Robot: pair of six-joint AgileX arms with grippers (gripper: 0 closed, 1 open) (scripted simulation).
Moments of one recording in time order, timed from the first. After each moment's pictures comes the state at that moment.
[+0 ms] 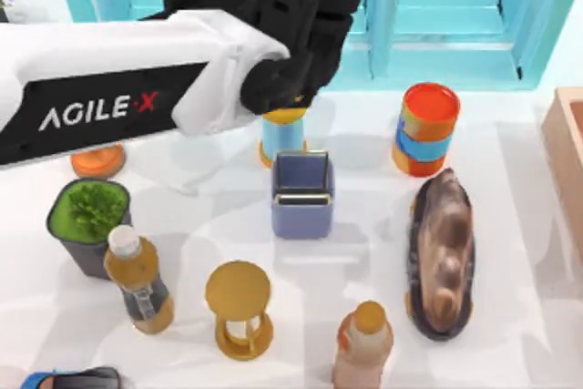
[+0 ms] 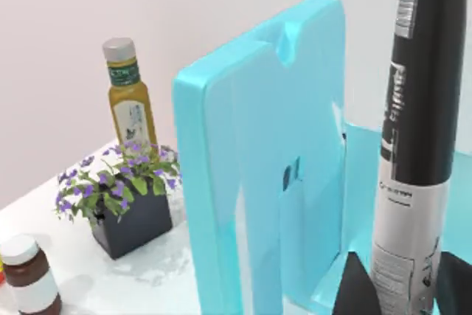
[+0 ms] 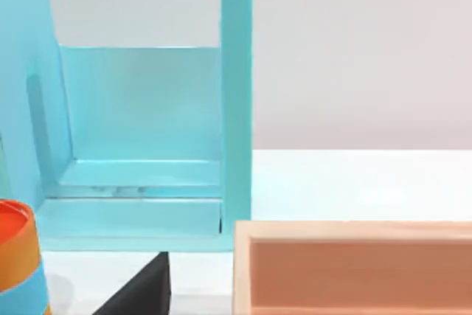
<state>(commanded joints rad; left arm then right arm) -0.73 1.92 1.37 0.07 -1.29 -0.38 0.00 0.00 0.00 0.00 0.00 0.00</state>
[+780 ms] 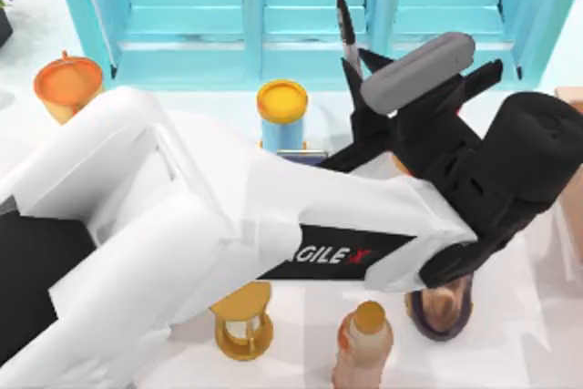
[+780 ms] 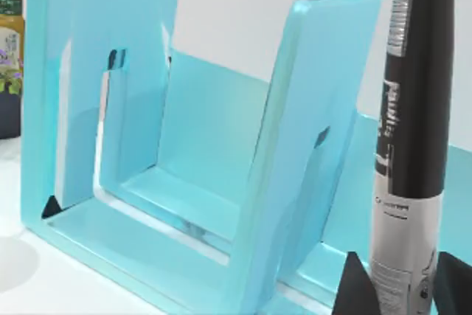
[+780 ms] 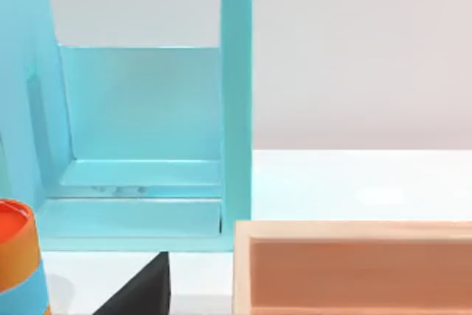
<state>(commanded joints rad) -1.09 2.21 1.47 0.54 -1.58 -0.38 0.00 0.00 0.00 0.00 0.00 0.00</state>
